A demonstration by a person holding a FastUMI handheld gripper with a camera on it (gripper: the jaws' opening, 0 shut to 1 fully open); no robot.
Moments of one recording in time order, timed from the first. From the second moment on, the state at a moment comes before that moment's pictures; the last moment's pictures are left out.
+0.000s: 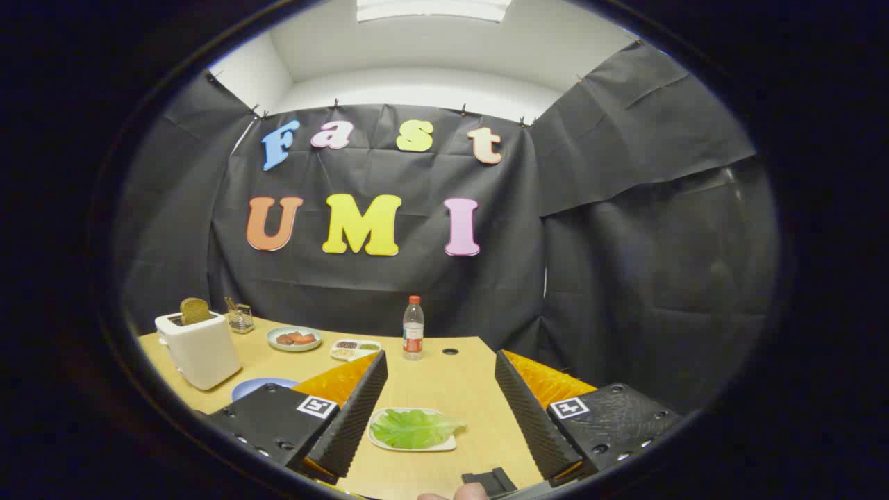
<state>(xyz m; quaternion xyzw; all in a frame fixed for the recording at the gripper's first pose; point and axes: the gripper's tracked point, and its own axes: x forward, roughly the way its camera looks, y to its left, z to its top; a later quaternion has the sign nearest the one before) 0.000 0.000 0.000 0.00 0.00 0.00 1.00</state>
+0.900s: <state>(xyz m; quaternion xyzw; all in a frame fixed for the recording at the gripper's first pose) -0.003 -0.005 -0.004 -0.02 0.00 0.00 1.00</state>
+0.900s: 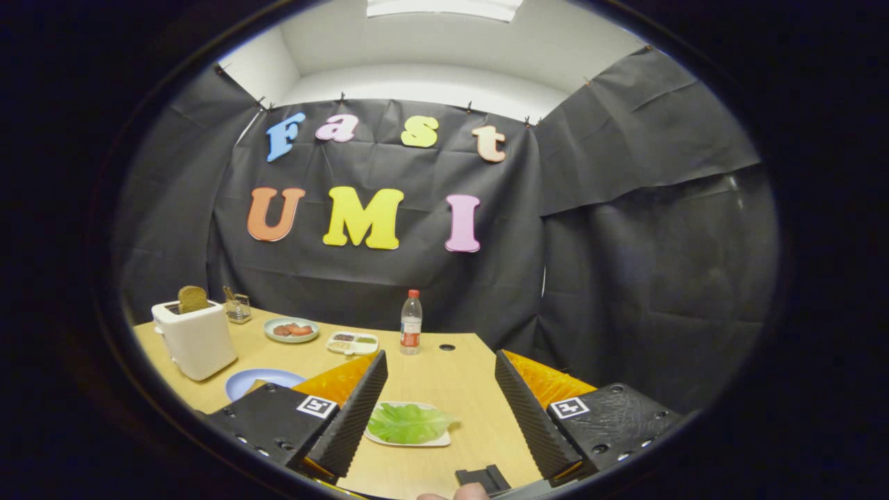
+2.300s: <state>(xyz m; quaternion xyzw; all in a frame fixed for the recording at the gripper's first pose) 0.069 -0.027 -0.092 0.06 0.15 0.02 0.99</state>
